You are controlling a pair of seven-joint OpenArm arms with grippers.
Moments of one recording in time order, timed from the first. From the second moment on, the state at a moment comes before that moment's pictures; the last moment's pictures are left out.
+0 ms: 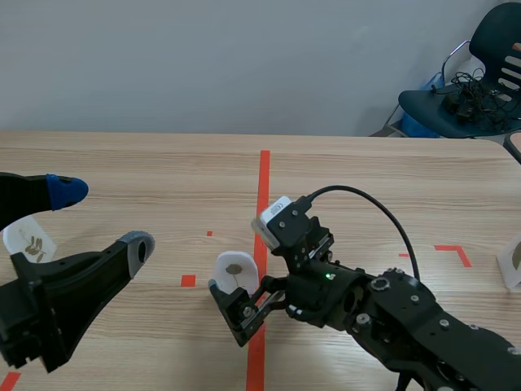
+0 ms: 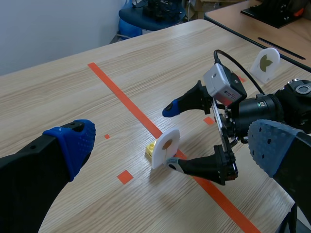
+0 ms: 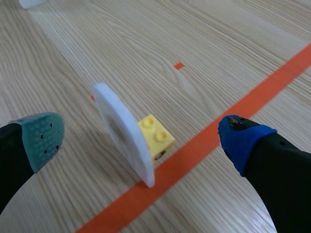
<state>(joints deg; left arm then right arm) 41.3 -26.6 -11.3 118.7 -26.0 -37.9 0.6 1.2 9.3 -26.4 62.7 -3.8 25.7 15.6</state>
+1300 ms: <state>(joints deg) 41.3 -26.6 -11.3 118.7 -26.0 -37.7 0.6 -29.0 20.6 10.0 104.2 12.6 24.9 3.8</state>
